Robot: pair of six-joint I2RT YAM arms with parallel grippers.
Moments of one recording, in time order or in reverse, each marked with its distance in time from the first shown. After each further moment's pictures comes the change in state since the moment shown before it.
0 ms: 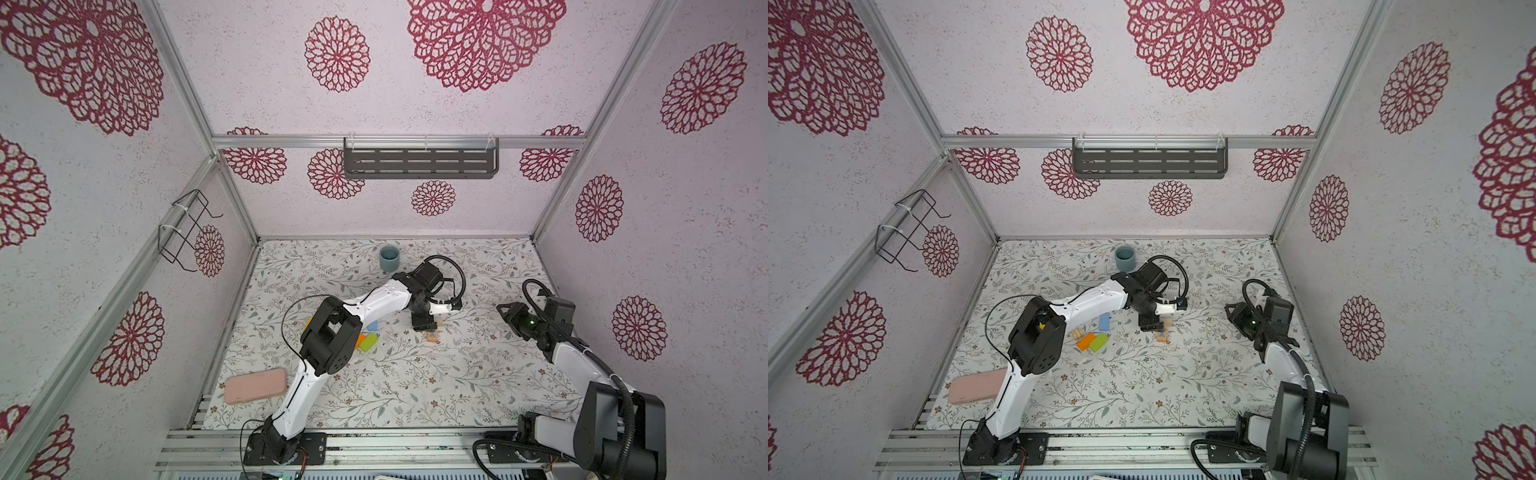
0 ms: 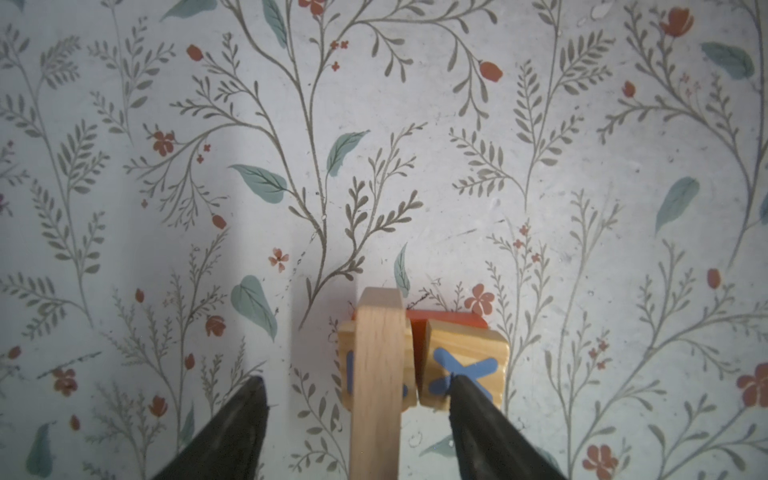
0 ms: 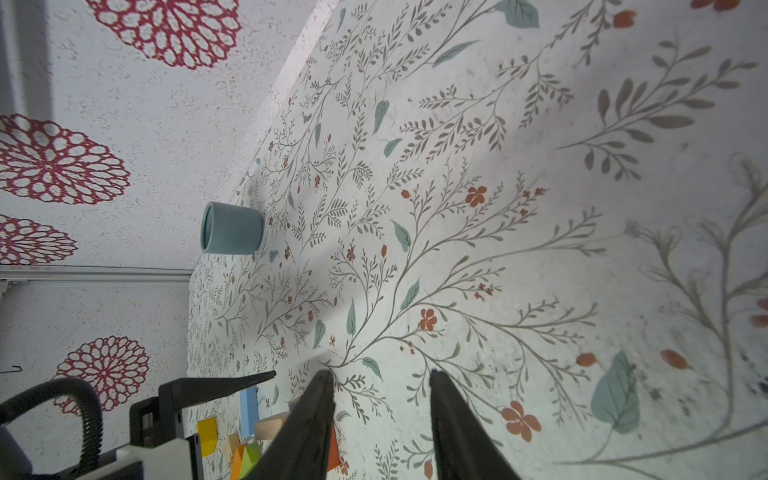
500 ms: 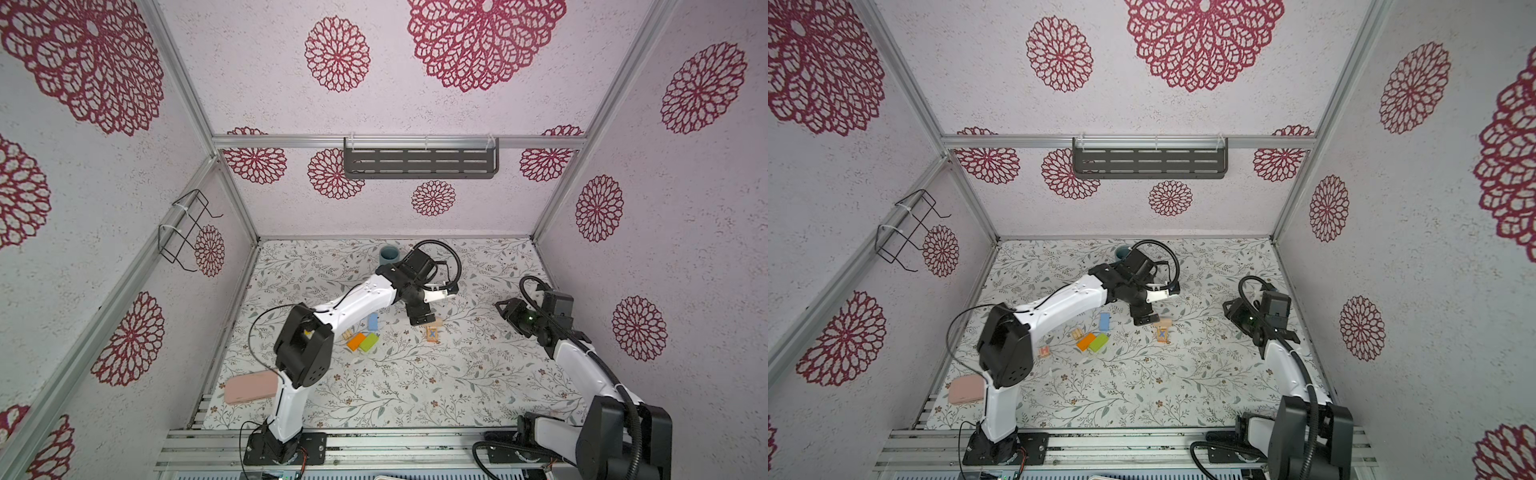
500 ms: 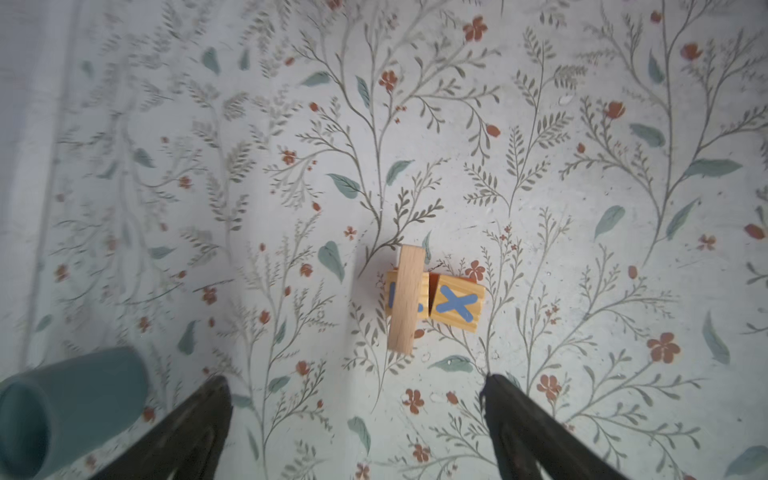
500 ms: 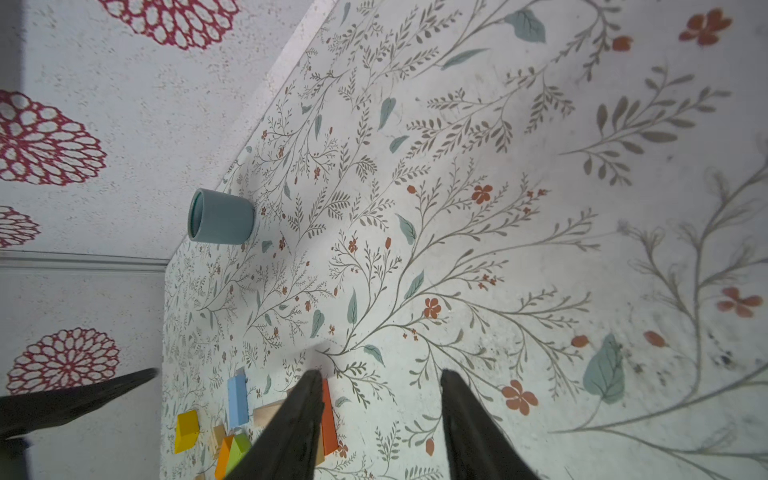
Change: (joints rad) left arm 0.022 -0.342 -0.165 0.050 -0.079 -0.100; right arm 0.092 -0.062 0.129 -0.213 0.105 -0.064
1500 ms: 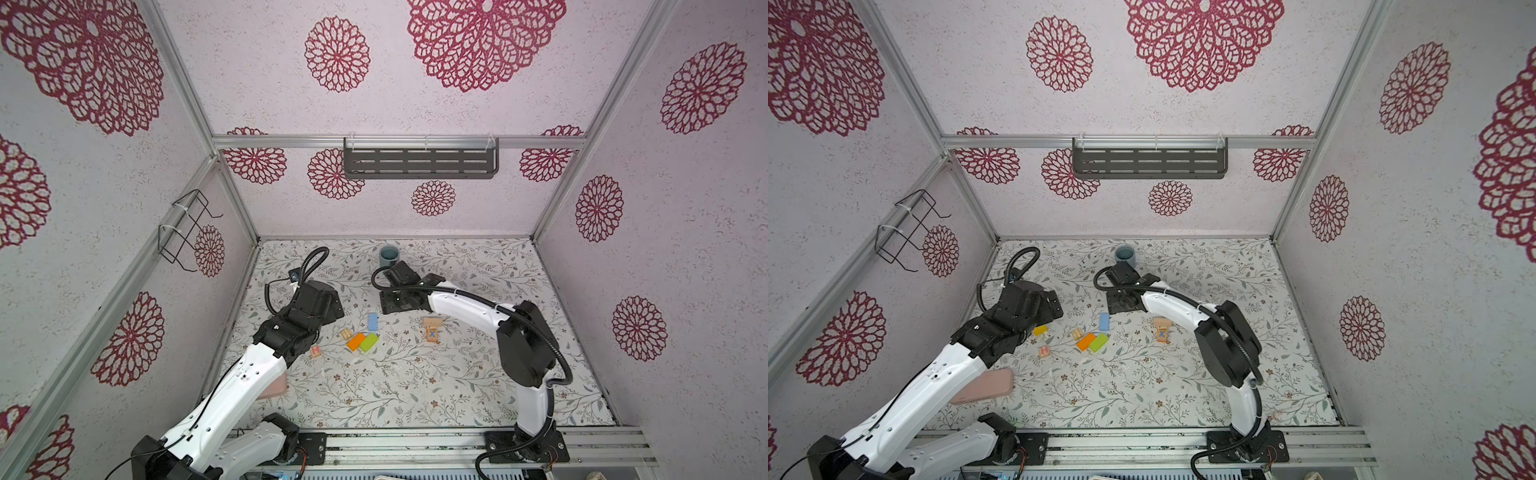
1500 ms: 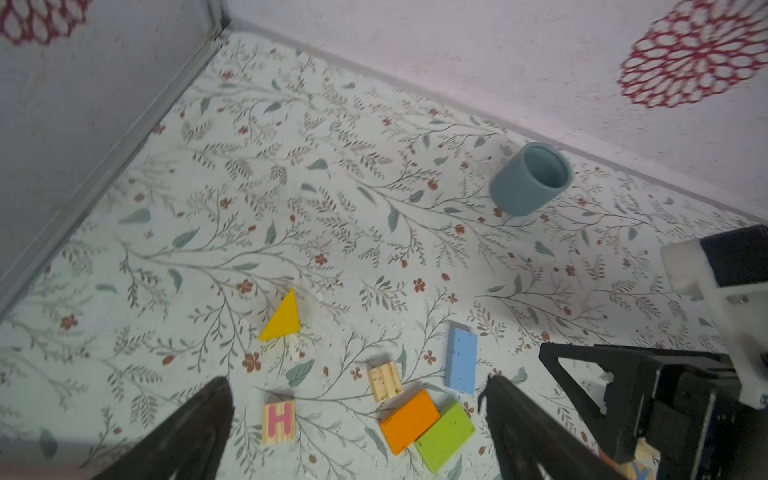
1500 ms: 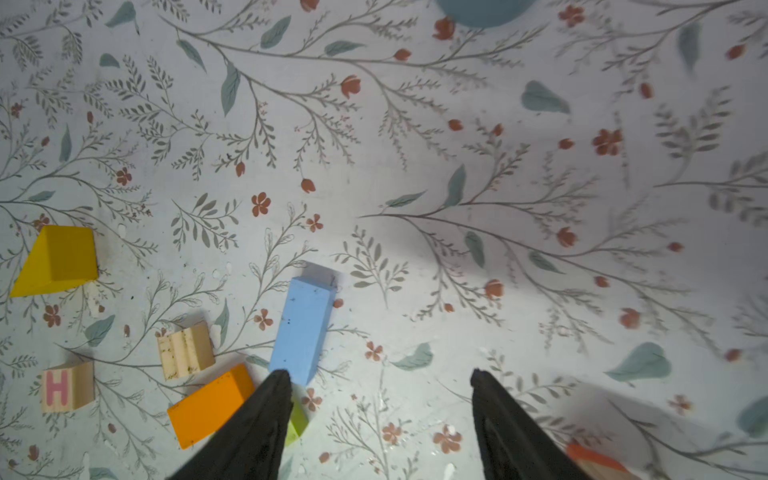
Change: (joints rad) left arm 0.297 -0.839 -0.731 -0.021 -0.586 -1.389; right arm 0.939 0.867 0.951 -0.389 0.525 -0.081
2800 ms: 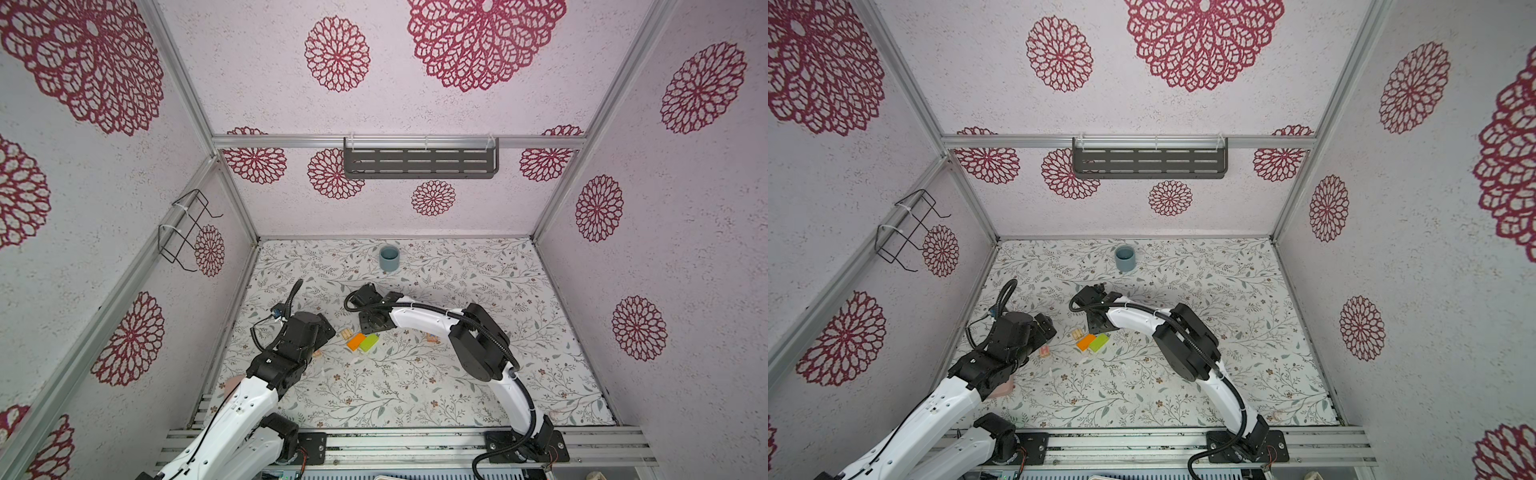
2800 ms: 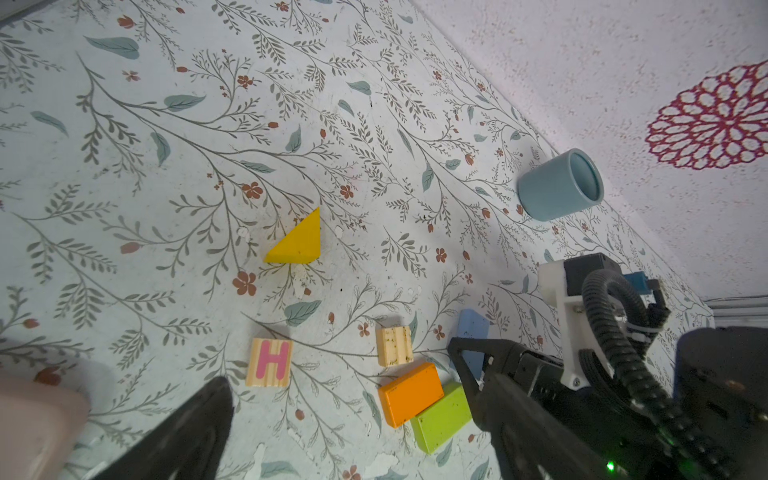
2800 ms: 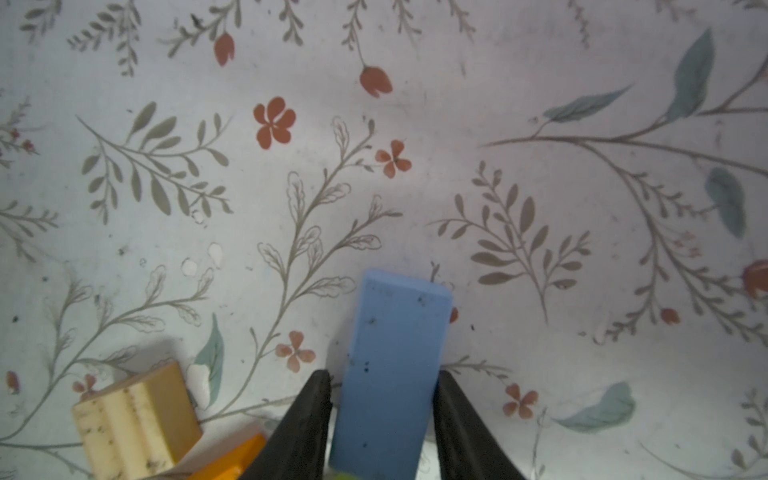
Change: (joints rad) left arm 0.051 -0.237 -0.358 0.196 0.098 -0.216; right arm 0.134 0.237 0.155 -0.062 0.078 0.129
